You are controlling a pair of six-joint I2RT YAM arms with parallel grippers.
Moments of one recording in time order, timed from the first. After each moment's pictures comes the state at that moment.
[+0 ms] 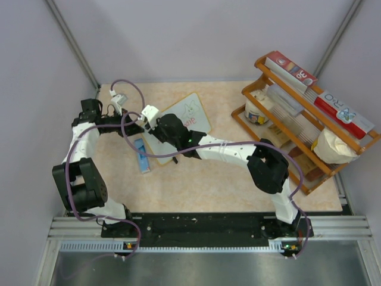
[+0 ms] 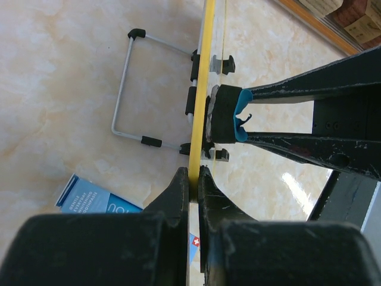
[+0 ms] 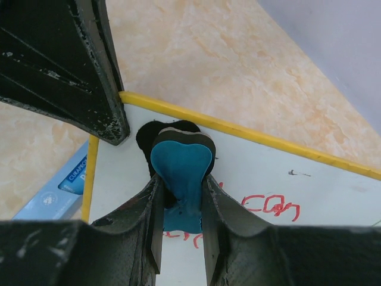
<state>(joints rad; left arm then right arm) 0.25 1.54 1.20 -0.68 1.07 0.42 1.04 2.06 1.64 0.10 0.22 -0.19</state>
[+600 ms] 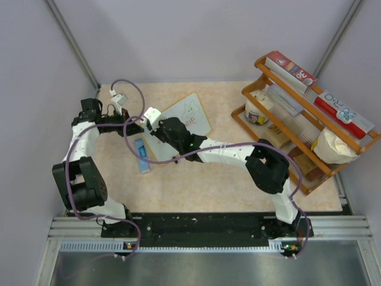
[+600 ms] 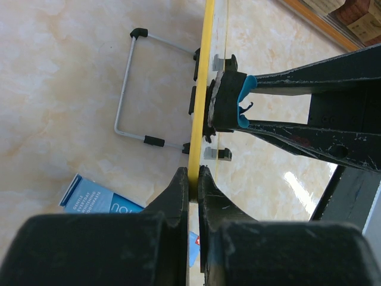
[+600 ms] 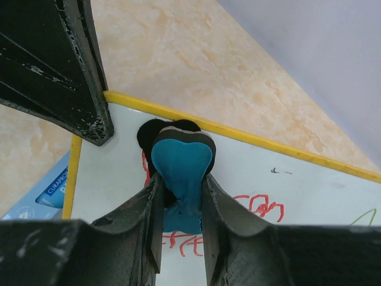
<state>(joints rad) 0.26 1.55 1.21 -0.69 1.07 0.44 1.03 2.05 1.56 0.27 0.27 -0.26</state>
